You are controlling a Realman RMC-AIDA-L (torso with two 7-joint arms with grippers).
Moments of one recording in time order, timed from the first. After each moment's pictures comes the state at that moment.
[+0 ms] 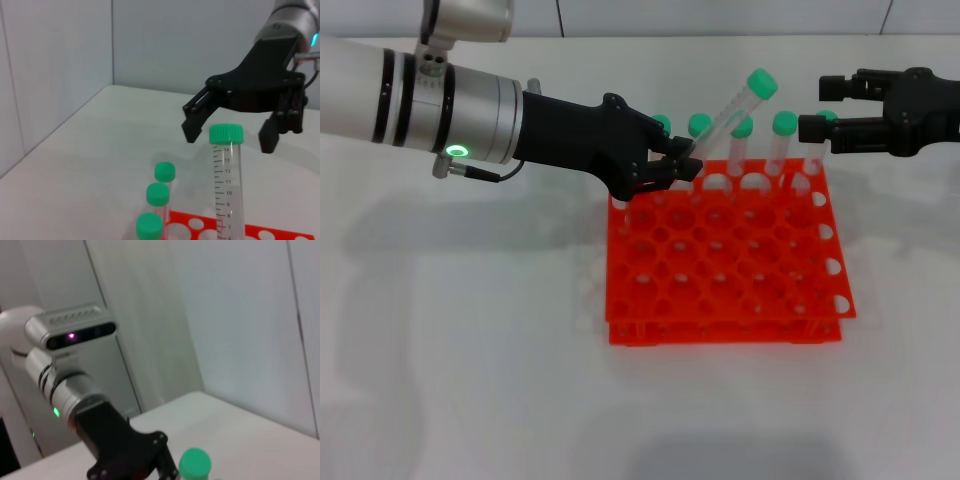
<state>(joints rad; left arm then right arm) -0.82 -2.06 0.96 0.64 2.01 1.44 -1.46 0.60 1.98 -0.81 -0.79 -1.81 -1.58 1.63</state>
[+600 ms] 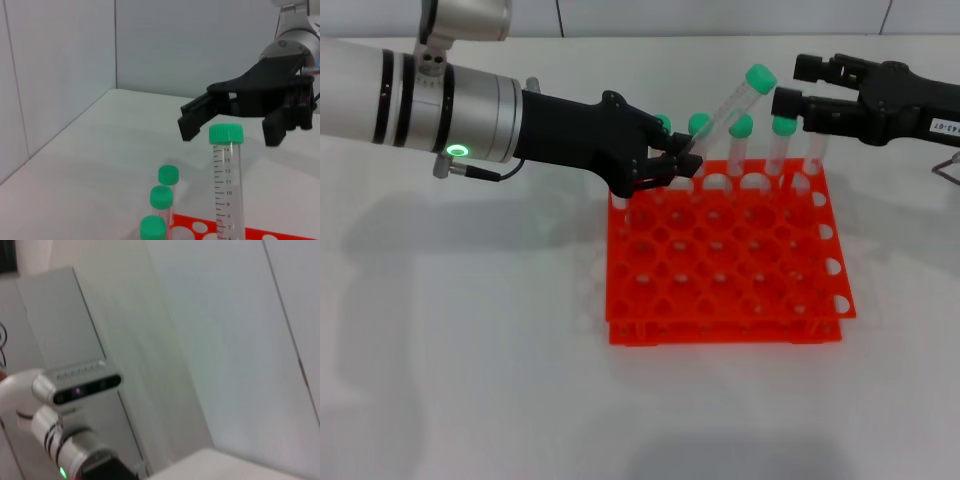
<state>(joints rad) -0.81 -2.06 0.95 0.64 2.01 1.43 -1.46 0.60 2.01 -0.81 -0.61 -1.63 -1.55 1.49</state>
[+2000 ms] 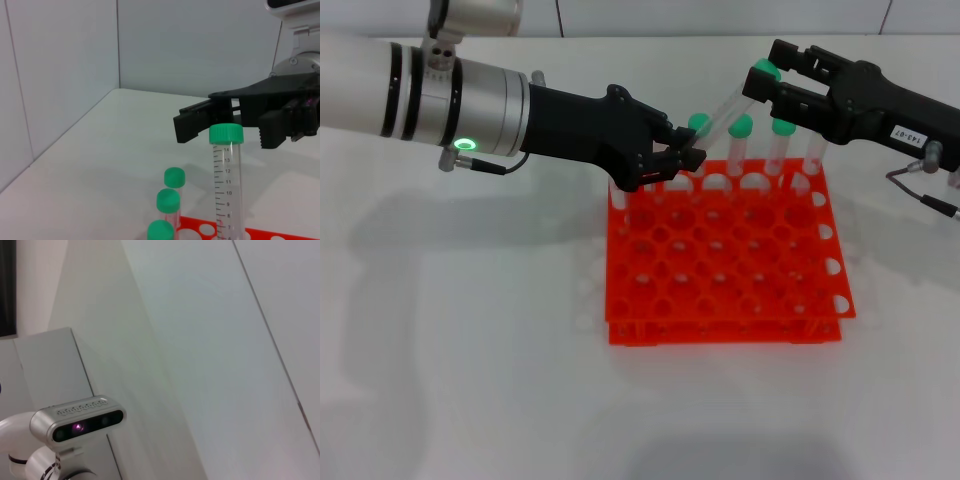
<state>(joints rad) -0.83 -2.06 0.96 0.64 2.01 1.41 -1.46 0.63 2.03 -0.89 -0.35 -1.36 -1.51 1.23</state>
